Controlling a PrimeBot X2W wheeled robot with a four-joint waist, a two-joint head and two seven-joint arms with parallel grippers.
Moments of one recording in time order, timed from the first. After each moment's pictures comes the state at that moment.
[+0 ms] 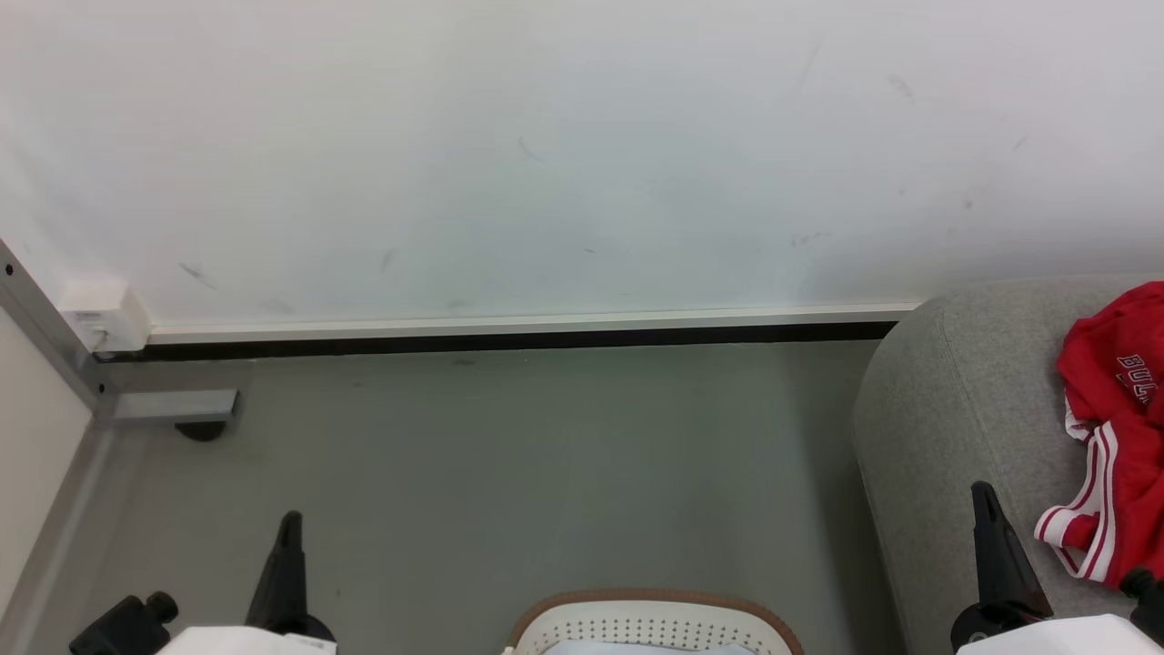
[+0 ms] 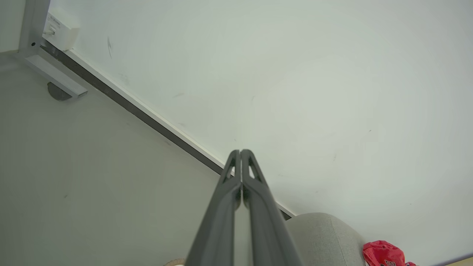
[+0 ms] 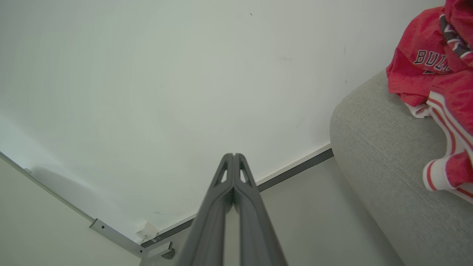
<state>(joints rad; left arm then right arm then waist) -0.05 0.06 0.04 0.23 -0.79 -0.11 -0.12 -0.06 -0.09 0.09 0.19 0.84 0.13 -0.16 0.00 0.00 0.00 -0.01</state>
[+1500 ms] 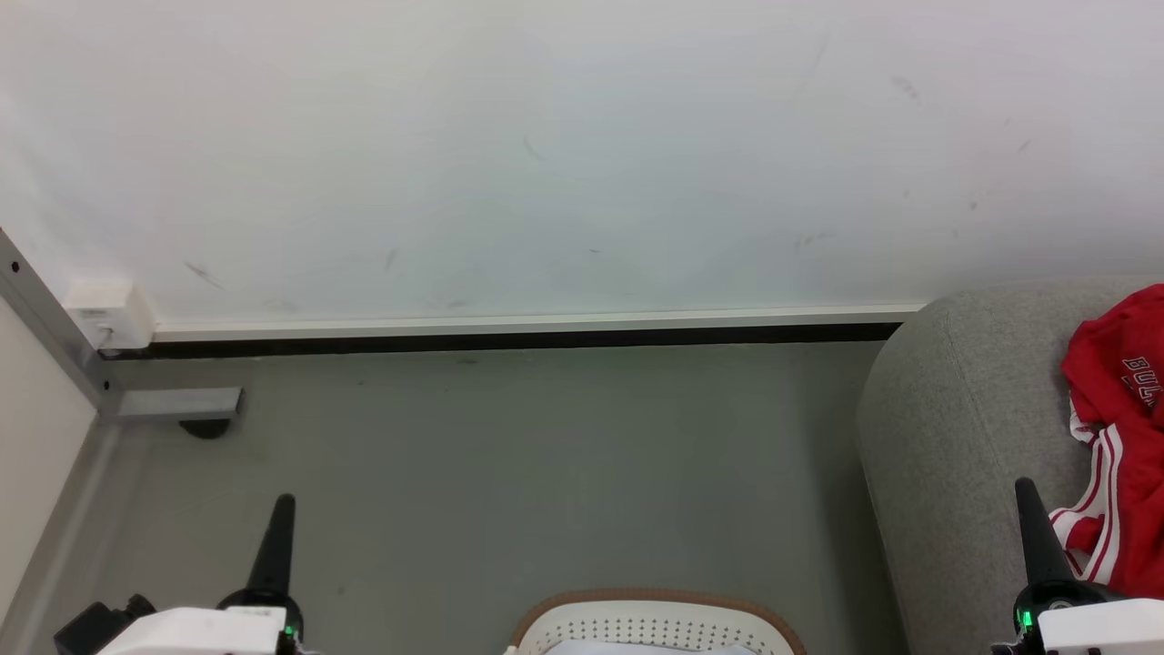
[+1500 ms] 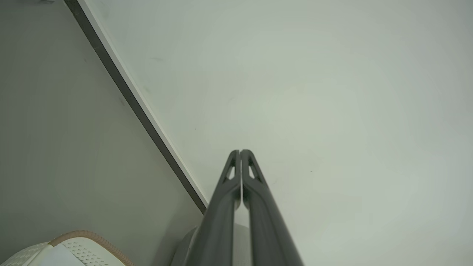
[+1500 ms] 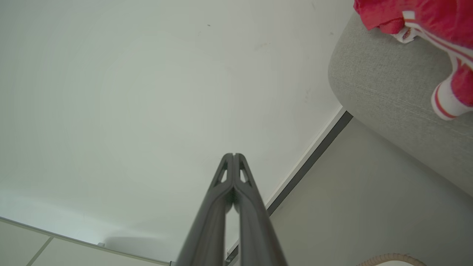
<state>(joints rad) -0.08 0.05 0.08 0.20 -1.27 -0.09 0.02 -0.09 -0.15 0.08 0.22 1.39 0.13 -0.09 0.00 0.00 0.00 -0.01</state>
